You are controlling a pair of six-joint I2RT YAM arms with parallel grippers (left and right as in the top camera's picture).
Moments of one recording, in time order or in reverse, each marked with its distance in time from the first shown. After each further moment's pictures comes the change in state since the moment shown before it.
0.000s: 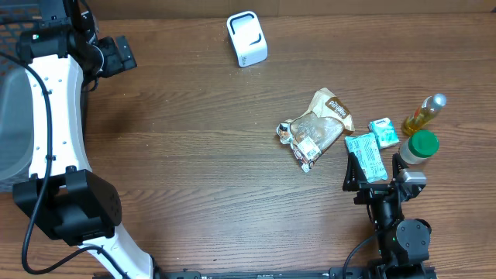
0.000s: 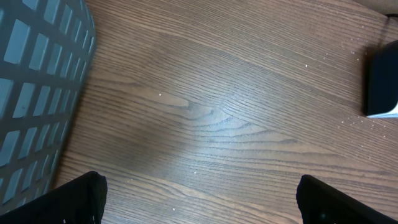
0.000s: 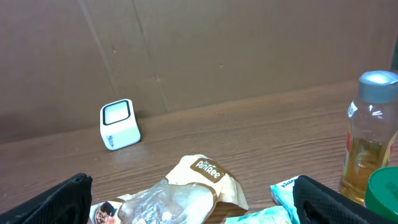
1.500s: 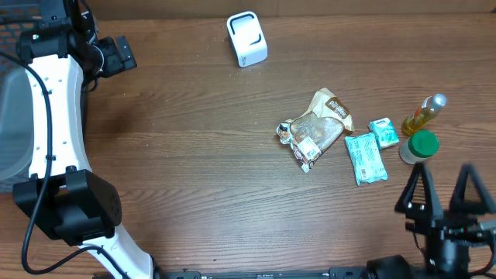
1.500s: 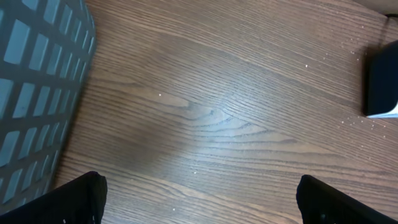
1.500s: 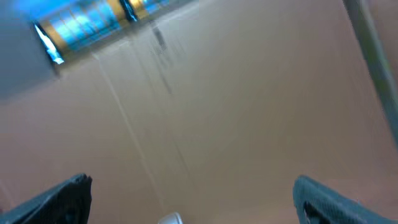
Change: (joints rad) left arm 0.000 0.000 0.000 0.000 0.000 0.000; right arm 0.051 0.002 0.554 -0.161 0.115 0.135
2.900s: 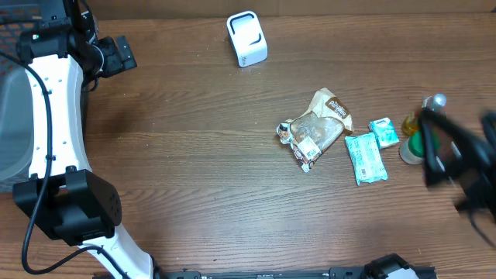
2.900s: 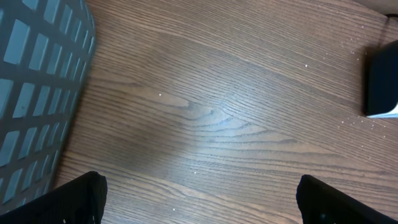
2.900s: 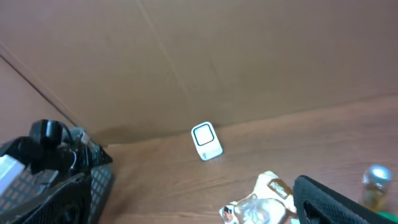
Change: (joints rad) left arm 0.000 0.000 0.000 0.000 0.000 0.000; right arm 0.164 1.001 1.549 -1.168 -0.100 0.072
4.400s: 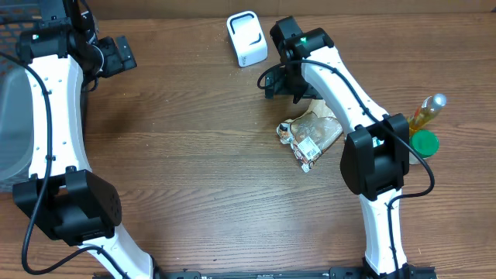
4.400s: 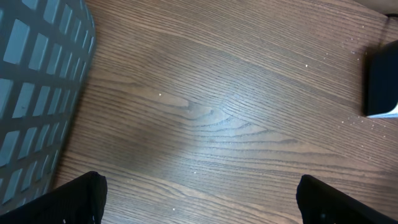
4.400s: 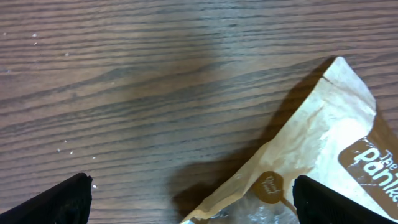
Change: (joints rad) left arm 0.000 0.000 0.000 0.000 0.000 0.000; right arm 0.034 1.299 0.000 0.125 -0.015 0.000
